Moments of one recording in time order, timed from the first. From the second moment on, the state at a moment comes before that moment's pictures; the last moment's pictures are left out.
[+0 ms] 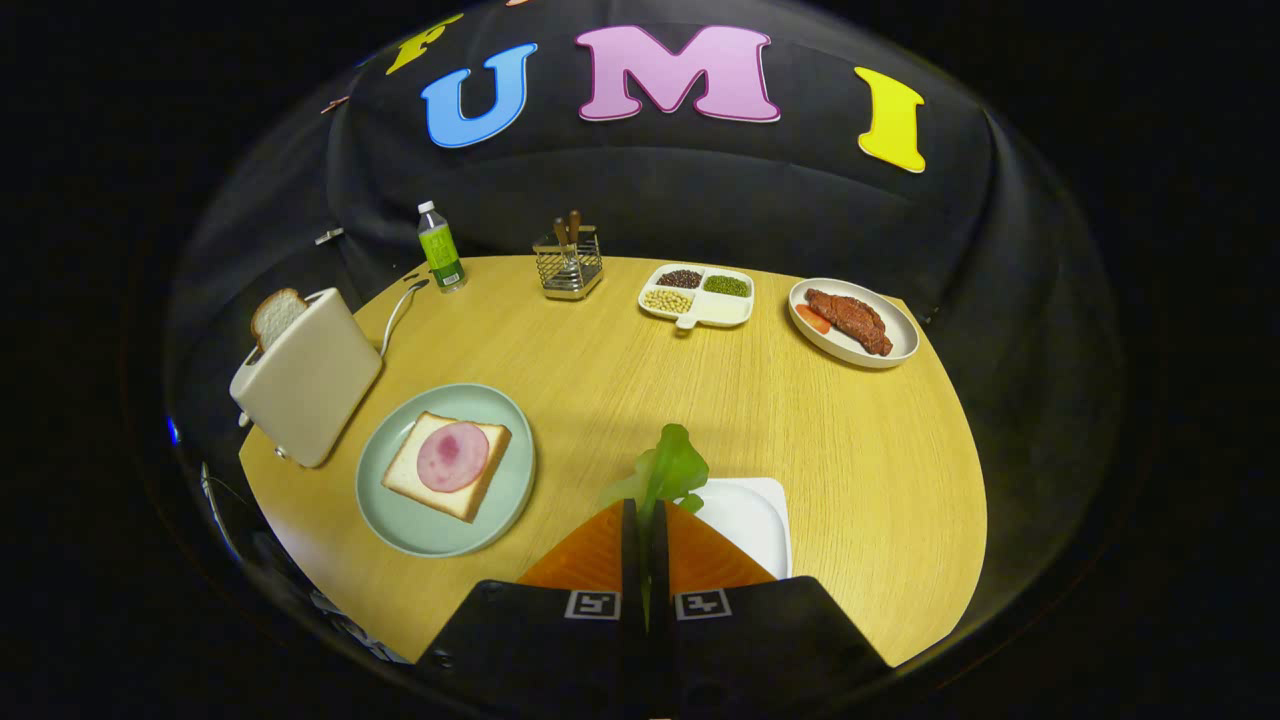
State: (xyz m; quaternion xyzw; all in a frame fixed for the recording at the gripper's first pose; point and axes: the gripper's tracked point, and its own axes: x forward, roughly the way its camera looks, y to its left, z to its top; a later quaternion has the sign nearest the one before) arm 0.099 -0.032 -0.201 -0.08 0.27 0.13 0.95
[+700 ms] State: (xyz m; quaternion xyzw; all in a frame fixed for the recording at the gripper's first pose) arm 0.074 0.107 -0.167 -0.14 0.25 0.20 0.94
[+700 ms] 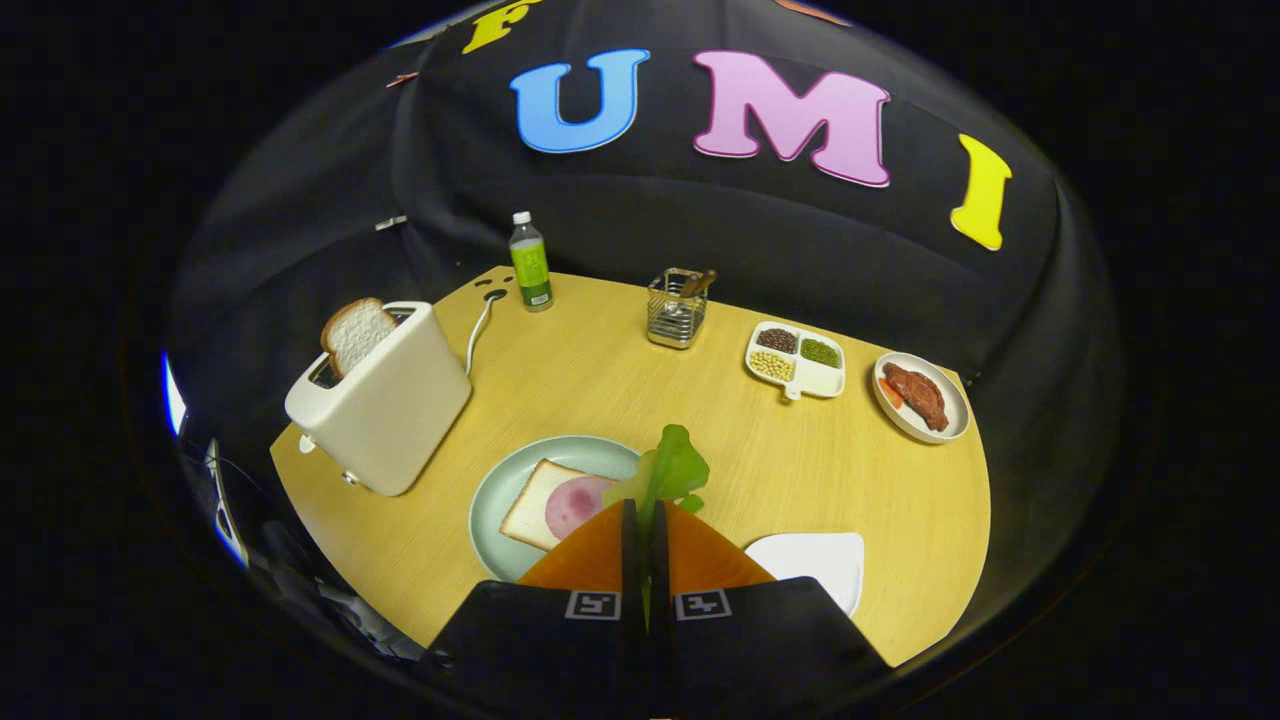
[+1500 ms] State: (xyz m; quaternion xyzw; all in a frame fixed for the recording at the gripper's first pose) arm 0.099 0.171 -0.230 -0.14 0.29 0.20 0.93
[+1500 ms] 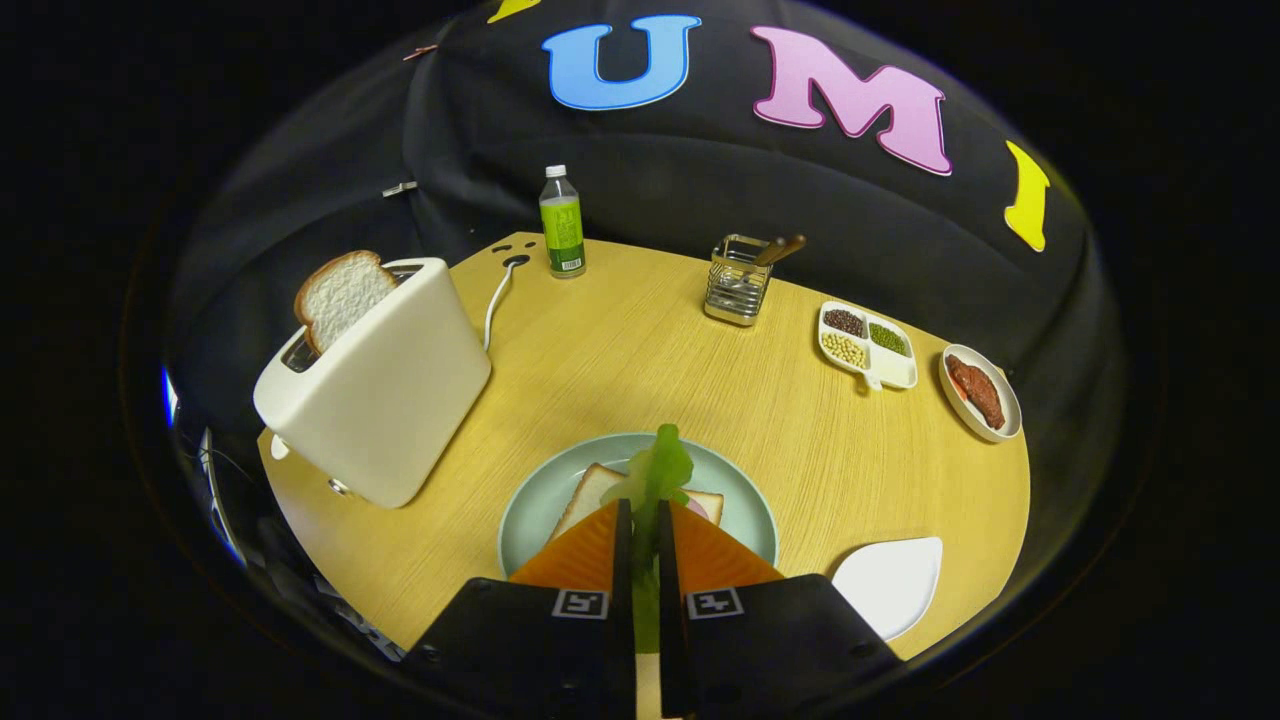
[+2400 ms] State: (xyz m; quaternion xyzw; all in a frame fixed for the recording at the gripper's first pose) arm 0.095 0.192 -0.210 -0.13 0.26 0.18 0.94
